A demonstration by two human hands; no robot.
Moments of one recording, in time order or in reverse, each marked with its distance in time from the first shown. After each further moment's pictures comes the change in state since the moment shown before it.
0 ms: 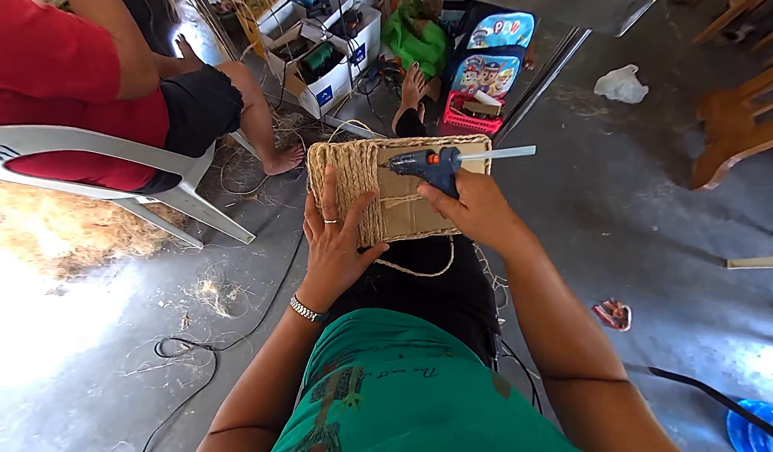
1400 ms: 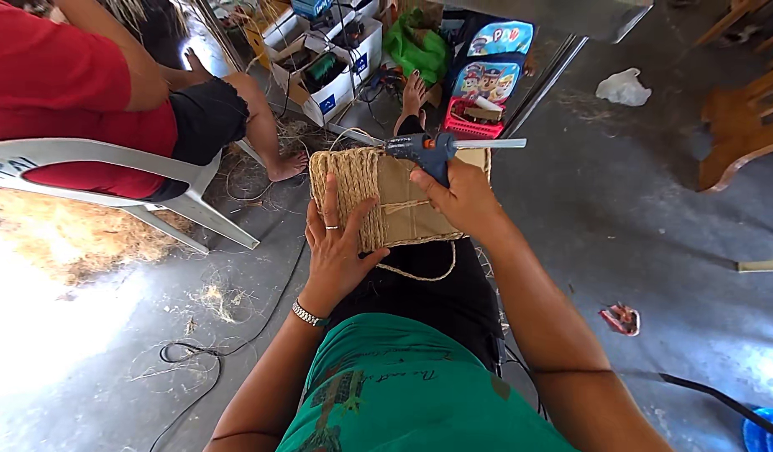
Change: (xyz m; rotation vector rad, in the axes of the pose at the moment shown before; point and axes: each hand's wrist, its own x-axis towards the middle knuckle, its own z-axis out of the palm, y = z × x) left_hand 0.000 -0.002 0.002 0.003 0.008 -0.003; right_hand 0.024 -0.002 0.011 0.065 0.096 0.048
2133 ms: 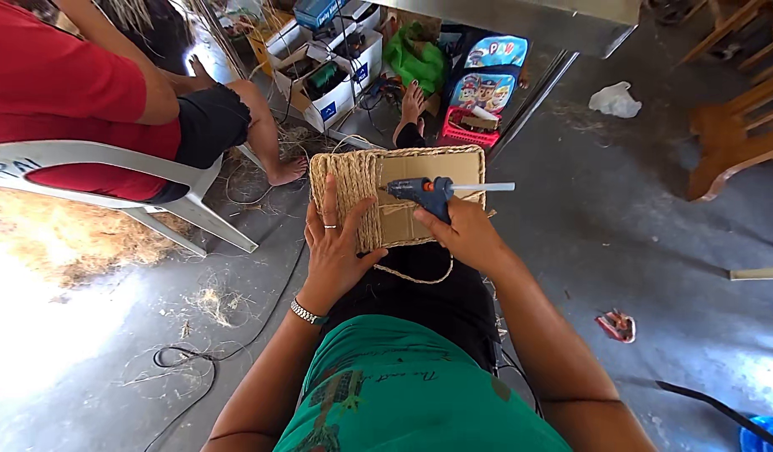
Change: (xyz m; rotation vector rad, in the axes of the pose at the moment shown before) left_hand 0.006 -0.001 -0.002 -0.016 -0.002 -0.009; right_hand -0.049 0.000 0.000 -0.056 -0.071 0.013
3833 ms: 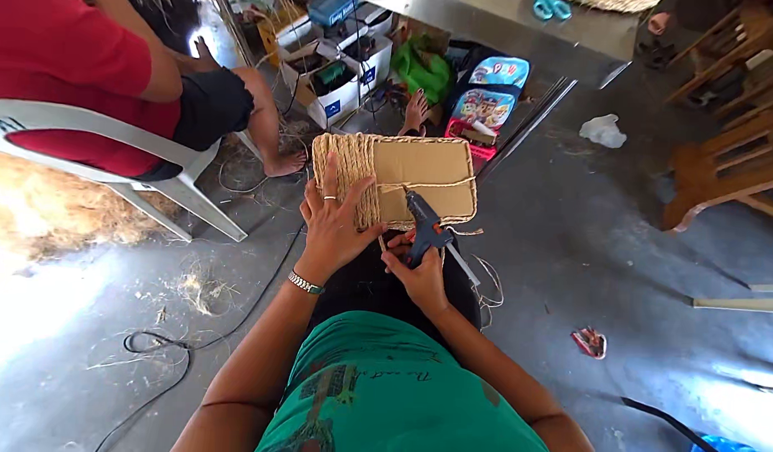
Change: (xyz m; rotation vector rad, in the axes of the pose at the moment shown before) left_hand 0.026 0.003 -0.005 -0.028 -0.006 -0.073; right_hand -0.044 0.007 0.109 0.703 0.258 0.148
